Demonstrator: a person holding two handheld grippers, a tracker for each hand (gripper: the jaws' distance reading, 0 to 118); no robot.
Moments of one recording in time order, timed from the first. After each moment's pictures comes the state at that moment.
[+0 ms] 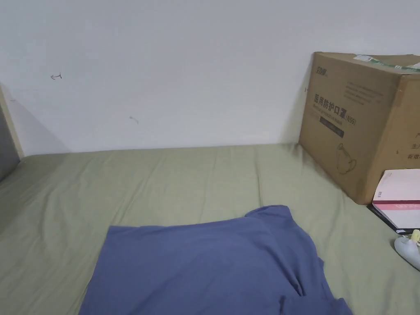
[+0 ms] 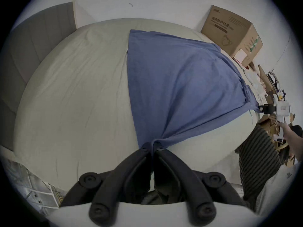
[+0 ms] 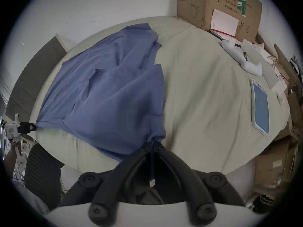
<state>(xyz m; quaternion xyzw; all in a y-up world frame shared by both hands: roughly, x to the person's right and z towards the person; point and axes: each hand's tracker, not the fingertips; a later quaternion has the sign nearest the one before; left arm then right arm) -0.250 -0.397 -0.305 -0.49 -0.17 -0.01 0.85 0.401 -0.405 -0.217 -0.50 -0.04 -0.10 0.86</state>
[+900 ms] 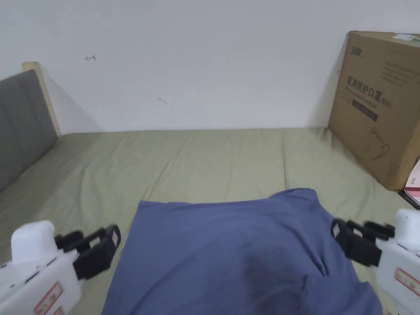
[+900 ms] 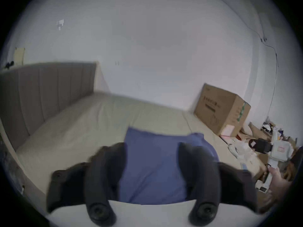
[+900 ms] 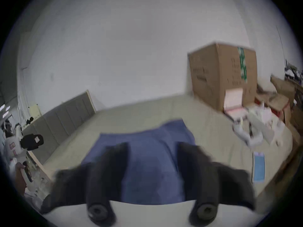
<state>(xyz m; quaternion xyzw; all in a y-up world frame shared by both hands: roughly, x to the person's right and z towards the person) -0.197 -0.234 -0.271 -0.12 -0.10 0.10 0.98 0.278 -0.239 -0.236 -0.12 0.00 -0.10 0.99</state>
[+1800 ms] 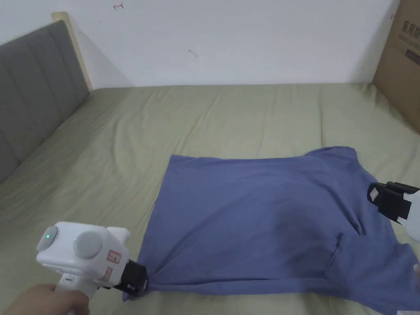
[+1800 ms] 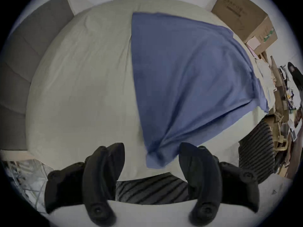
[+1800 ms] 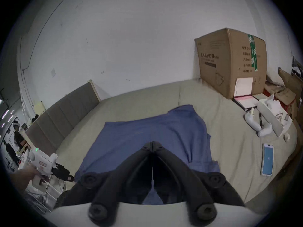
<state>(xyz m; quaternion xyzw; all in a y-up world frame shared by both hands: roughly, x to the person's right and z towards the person) -0.238 -0.376 -0.351 -0.61 -0.13 -0.04 0.78 0.278 -0.256 -0.258 -0.24 0.02 -0.13 0.96</state>
